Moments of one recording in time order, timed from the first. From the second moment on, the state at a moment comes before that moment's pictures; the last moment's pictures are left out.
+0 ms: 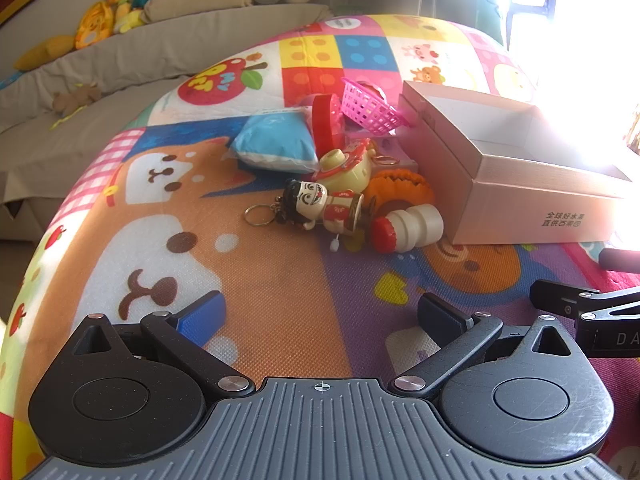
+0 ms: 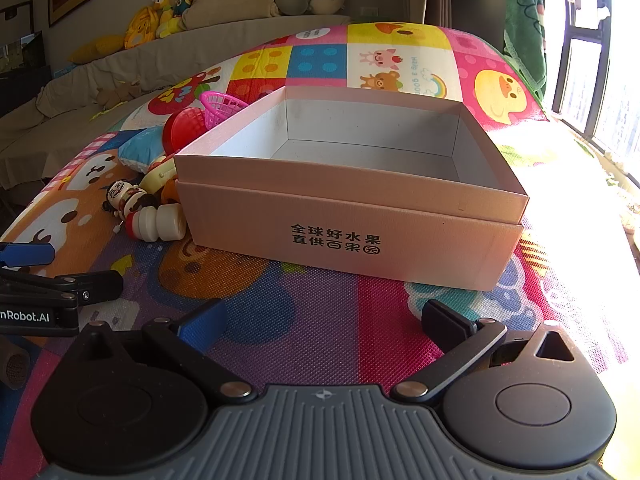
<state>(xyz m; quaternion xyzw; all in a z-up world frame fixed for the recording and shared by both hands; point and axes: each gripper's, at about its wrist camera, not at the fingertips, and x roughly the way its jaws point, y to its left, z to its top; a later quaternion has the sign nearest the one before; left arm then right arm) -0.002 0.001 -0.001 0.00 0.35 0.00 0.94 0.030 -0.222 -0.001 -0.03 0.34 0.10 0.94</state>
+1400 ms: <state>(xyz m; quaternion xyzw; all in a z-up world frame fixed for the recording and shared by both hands) -0.006 0.027 0.025 -0.02 0.35 0.00 0.94 0.008 -0.208 0.022 -0.04 0.33 0.15 0.93</state>
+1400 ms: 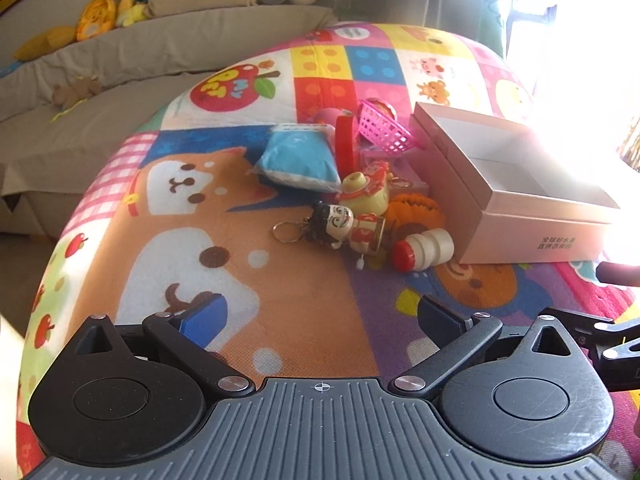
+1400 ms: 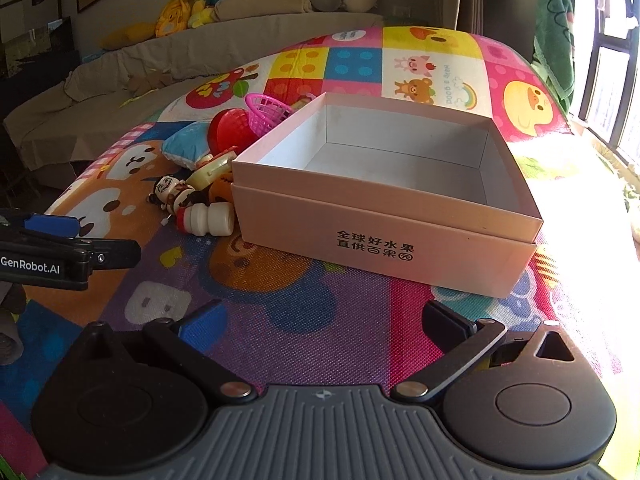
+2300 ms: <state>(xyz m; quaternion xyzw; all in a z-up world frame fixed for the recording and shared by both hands) -0.010 0.084 0.040 -0.05 0.34 0.06 0.94 0.048 -0.110 0.015 -0.10 0.33 0.22 0.91</state>
